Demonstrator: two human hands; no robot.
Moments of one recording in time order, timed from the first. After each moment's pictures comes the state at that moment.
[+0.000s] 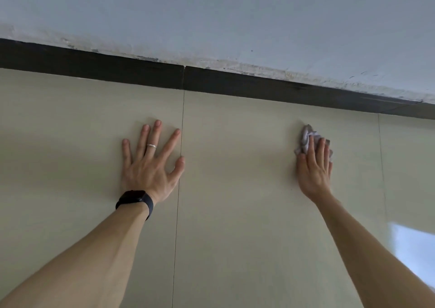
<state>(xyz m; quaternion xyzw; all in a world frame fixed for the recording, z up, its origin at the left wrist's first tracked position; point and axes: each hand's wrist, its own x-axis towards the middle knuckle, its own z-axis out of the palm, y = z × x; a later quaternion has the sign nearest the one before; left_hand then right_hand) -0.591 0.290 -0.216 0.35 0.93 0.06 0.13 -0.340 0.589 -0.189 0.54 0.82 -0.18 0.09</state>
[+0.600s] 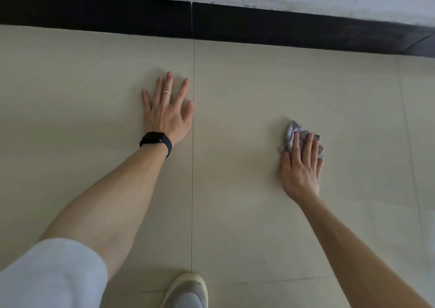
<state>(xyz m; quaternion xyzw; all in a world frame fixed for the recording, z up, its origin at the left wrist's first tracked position) -0.568 0.280 -0.211 0.35 0.93 0.08 0.12 -0.268 0.436 -0.194 0.52 0.83 -0.20 0.08</state>
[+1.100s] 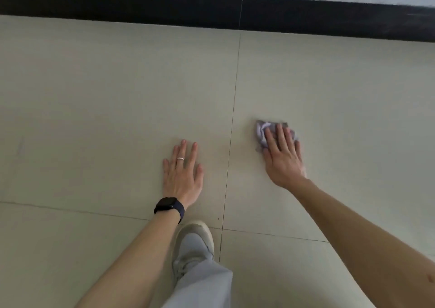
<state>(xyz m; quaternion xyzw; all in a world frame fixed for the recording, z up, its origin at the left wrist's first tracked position) -0.400 0.074 -0.187 0.25 0.94 0.07 0.22 -0.274 0.324 -0.181 0.28 0.93 -0.20 0.13</state>
